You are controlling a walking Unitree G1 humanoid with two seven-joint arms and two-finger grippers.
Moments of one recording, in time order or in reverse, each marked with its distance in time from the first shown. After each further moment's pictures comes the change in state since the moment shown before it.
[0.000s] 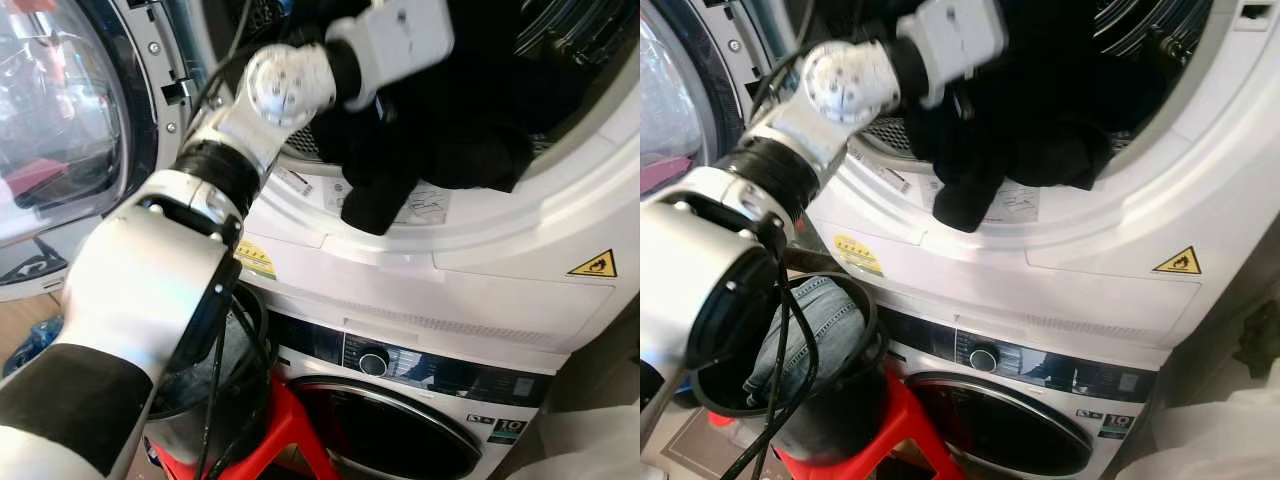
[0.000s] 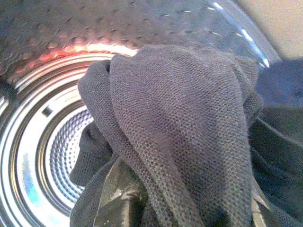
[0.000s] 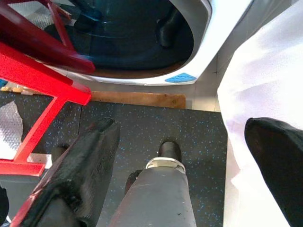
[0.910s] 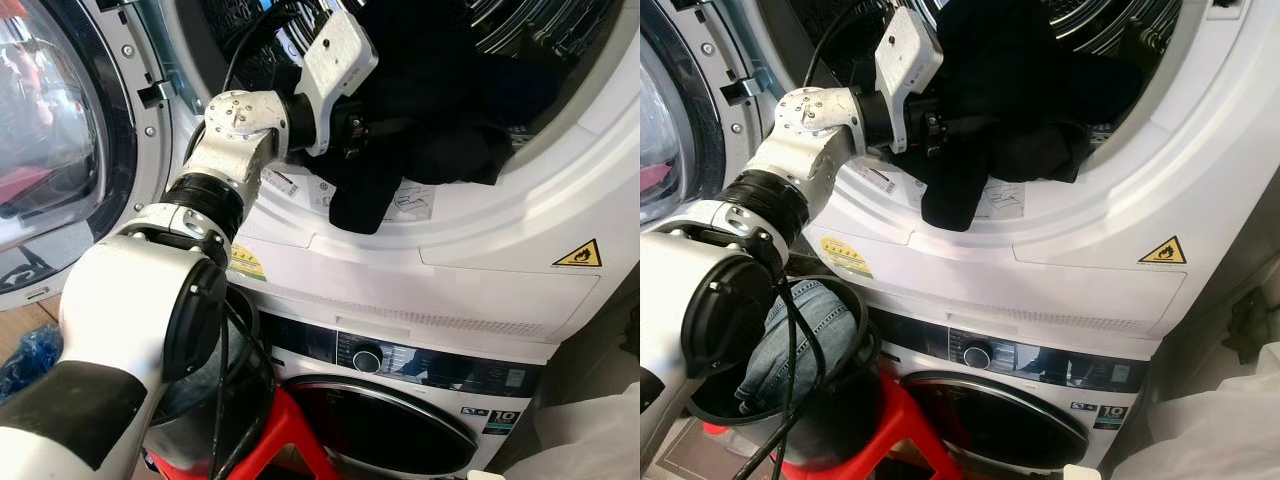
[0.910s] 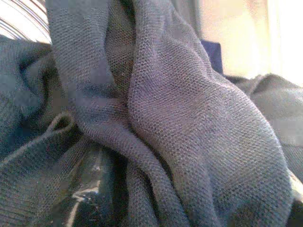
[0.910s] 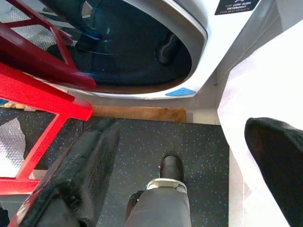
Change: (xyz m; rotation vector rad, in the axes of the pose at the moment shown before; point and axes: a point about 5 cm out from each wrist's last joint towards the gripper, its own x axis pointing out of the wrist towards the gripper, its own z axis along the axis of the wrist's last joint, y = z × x) left arm -0.032 -0.015 -0.041 -0.475 0.046 -0.245; right arm 0.005 0.002 0.020 0.002 -0.063 0.014
